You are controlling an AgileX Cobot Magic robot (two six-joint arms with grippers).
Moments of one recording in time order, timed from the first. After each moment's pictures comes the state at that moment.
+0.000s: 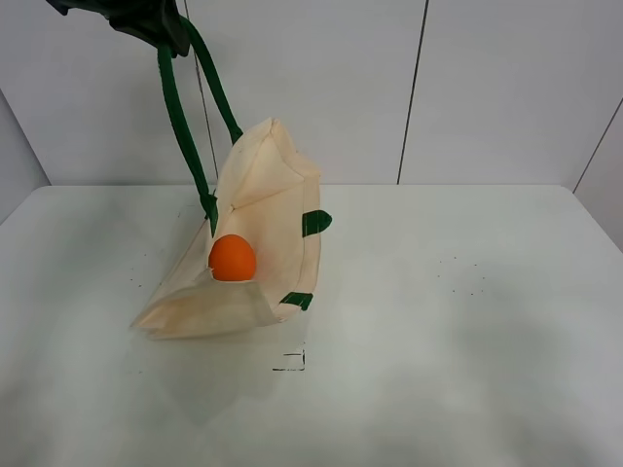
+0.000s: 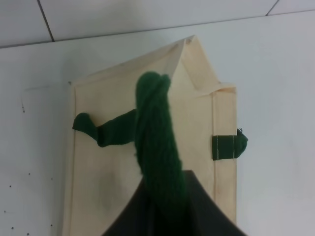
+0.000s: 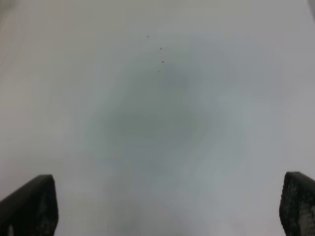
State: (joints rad) left arm -0.33 1.83 -2.14 -0.01 1.19 -0.18; right arm 0.00 0.08 -0.50 0.02 1.03 -0.05
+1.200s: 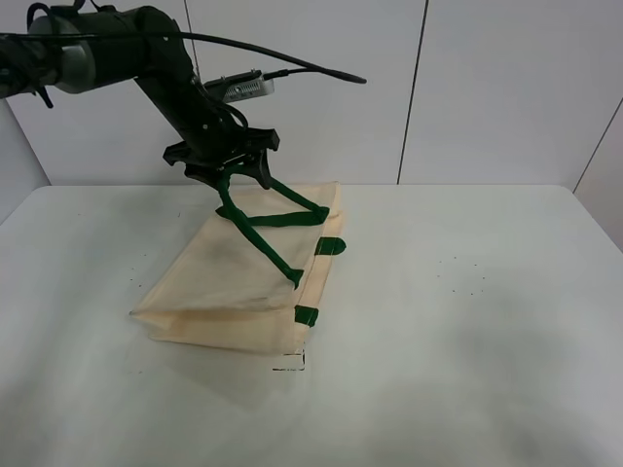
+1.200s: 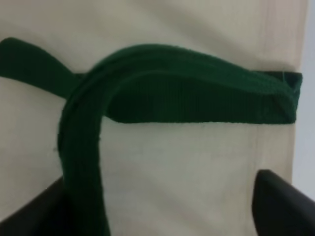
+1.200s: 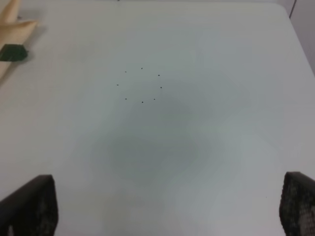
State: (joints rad) left arm -0.33 2.10 -1.88 -0.19 0.95 -0.09; right arm 0.00 0.00 -0.49 0.03 1.03 -0.05
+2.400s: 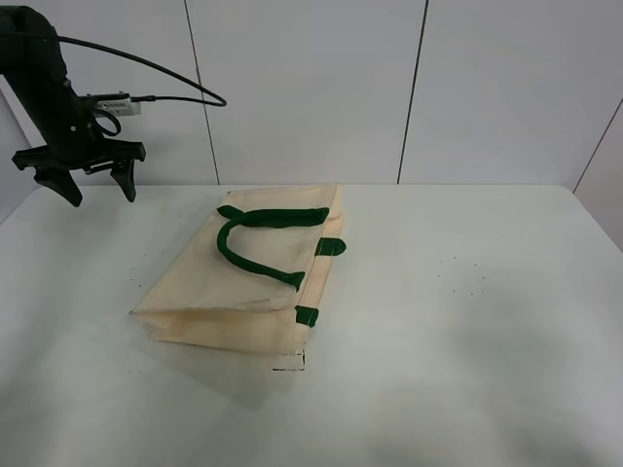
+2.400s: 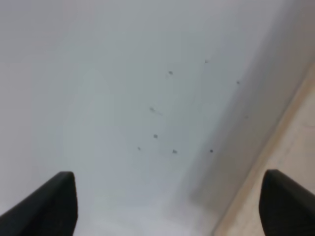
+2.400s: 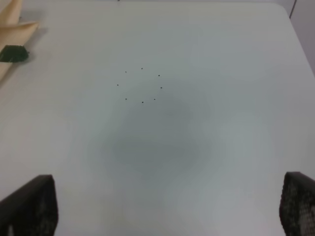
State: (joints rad) left arm 0.01 2.11 -1.89 0.05 1.19 -0.13; right arm 0.00 0.00 -0.49 0.03 1.03 -0.05
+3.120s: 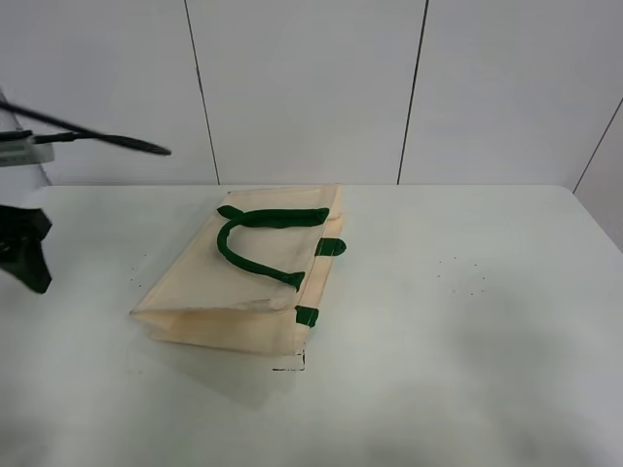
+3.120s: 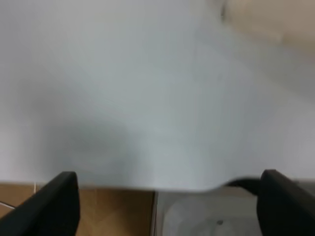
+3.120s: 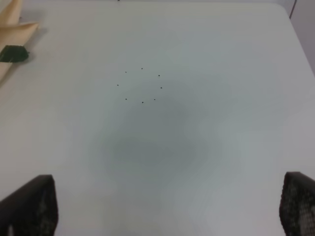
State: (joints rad) left arm 0.01 1.32 -1.05 0.01 1.19 -0.09; right arm 0.00 0.00 -0.49 0.03 1.03 -0.05
